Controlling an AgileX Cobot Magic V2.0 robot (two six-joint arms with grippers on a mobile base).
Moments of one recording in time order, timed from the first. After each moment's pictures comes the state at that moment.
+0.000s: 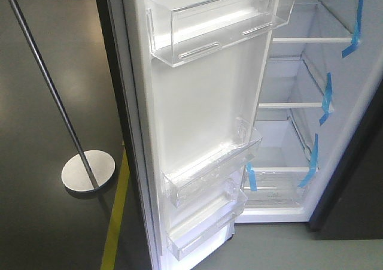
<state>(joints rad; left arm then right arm) -0.05 -0.01 0.02 0.02 -0.06 -0.03 -0.01 0.26 -0.55 0.75 1.27 -0.48</state>
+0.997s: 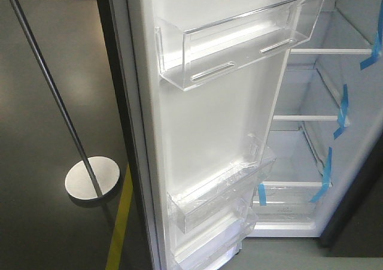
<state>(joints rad) -0.05 -0.01 0.02 0.02 -0.06 -0.03 -0.01 0.26 -0.55 0.75 1.27 -0.48</state>
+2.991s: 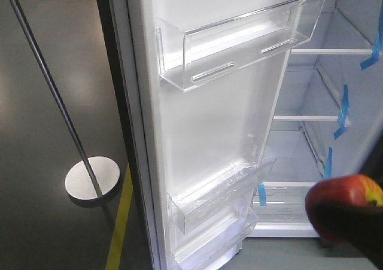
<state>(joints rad) -0.05 -0.01 0.02 0.02 -0.06 -0.03 -0.01 0.65 -0.77 0.75 1.05 -0.61</state>
